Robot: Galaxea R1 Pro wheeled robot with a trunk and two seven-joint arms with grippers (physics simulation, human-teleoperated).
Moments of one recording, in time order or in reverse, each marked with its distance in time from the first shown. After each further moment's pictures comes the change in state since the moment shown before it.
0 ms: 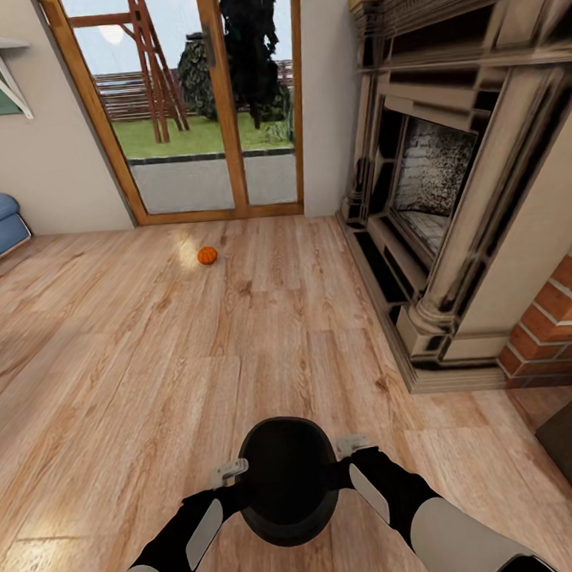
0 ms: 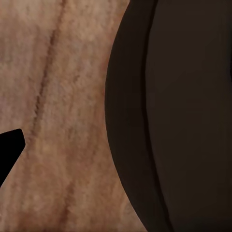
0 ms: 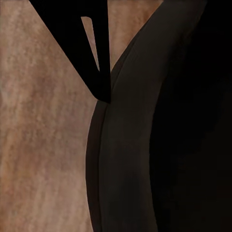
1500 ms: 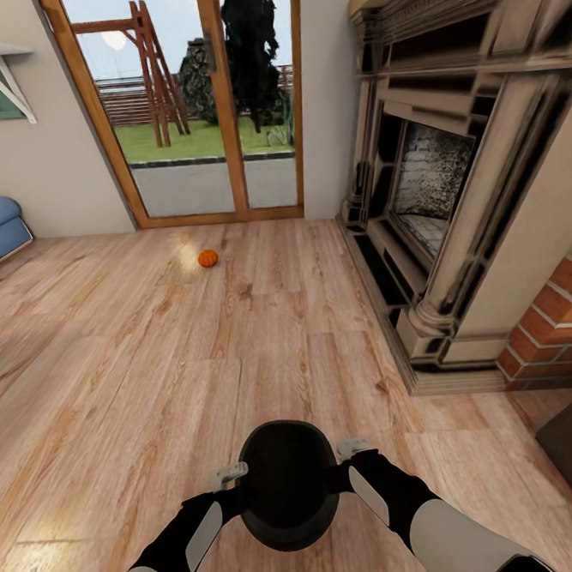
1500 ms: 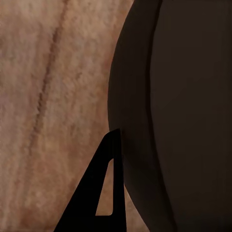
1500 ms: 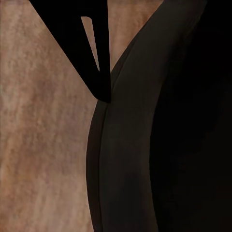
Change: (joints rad) left arm 0.000 0.001 -0.004 0.018 0.008 -0.002 0.002; right arm 0.001 0.004 0.003 0.016 -0.008 0.000 -0.008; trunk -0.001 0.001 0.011
